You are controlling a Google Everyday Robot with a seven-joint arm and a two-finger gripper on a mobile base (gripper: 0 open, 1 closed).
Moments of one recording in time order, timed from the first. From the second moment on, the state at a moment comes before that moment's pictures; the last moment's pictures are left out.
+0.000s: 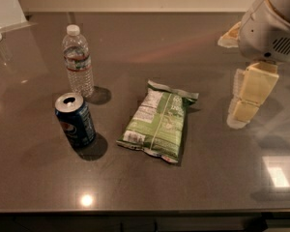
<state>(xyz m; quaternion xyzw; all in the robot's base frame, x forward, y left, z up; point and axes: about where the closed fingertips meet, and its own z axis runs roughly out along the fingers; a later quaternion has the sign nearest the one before) 0.441 -0.161 0.974 -0.65 0.74 0.01 0.16</state>
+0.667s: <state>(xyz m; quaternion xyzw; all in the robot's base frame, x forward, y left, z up) 0.446 -0.075 0.949 -0.68 0.70 0.09 0.20</state>
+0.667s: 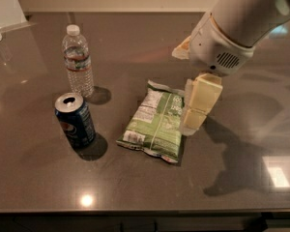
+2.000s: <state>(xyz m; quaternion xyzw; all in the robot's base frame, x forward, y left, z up) 0.449 0.067 0.901 -0.69 0.63 0.23 0.26</state>
